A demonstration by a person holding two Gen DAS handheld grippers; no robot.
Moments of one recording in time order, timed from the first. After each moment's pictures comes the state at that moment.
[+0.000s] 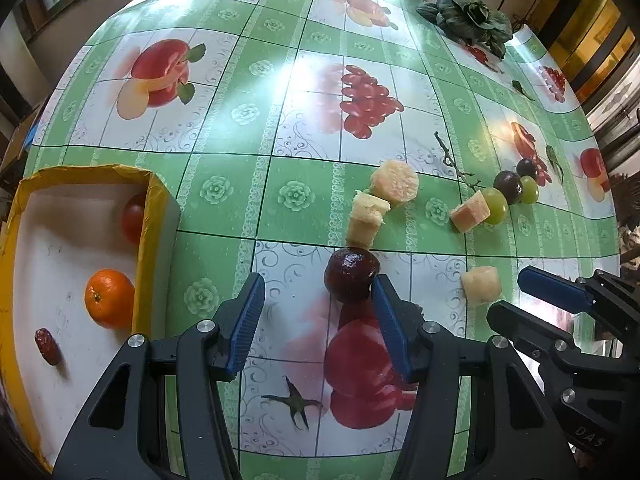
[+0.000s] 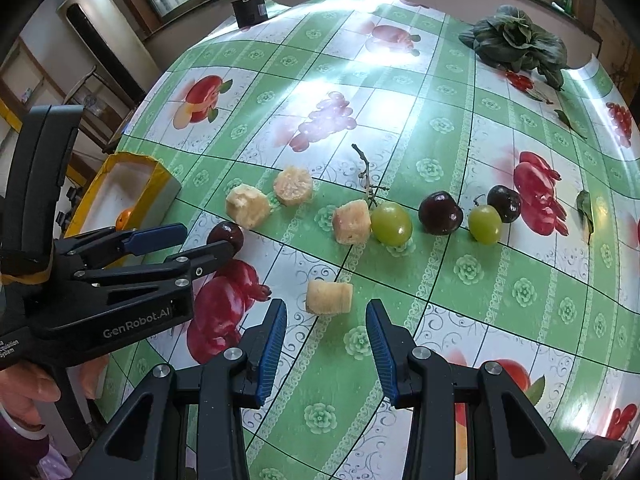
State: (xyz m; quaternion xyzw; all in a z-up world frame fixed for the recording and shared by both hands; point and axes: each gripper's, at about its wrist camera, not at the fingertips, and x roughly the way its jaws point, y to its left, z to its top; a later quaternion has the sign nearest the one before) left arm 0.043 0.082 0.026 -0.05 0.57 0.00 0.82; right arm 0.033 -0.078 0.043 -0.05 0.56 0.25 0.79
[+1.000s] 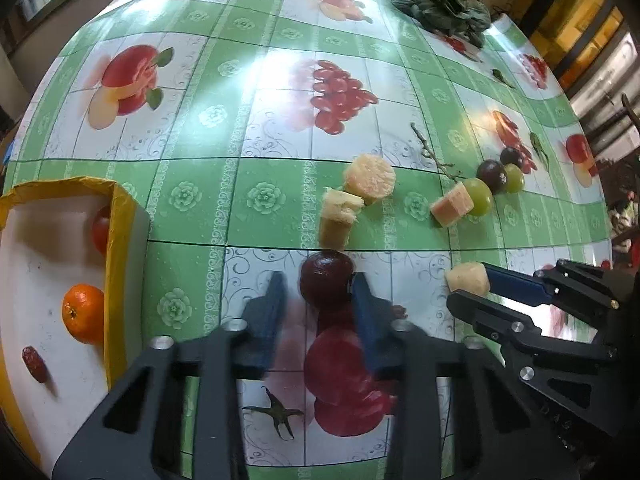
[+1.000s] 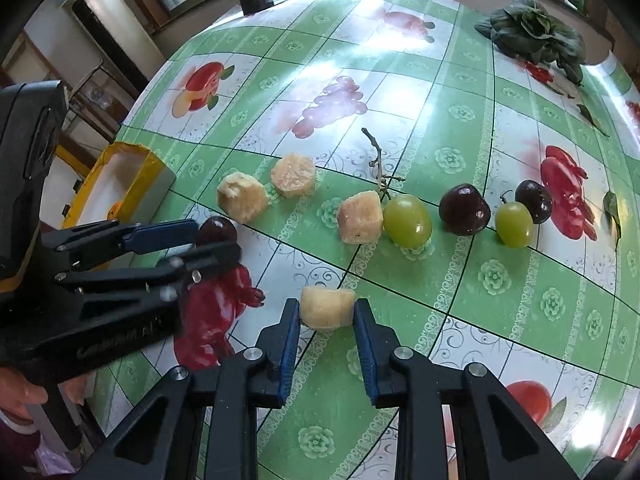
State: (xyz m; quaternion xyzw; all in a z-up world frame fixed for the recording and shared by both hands) left arm 0.045 0.072 0.021 -0.04 0.57 -0.05 0.82; right arm 0.042 -0.069 0.018 -0.05 0.56 0.27 0.78
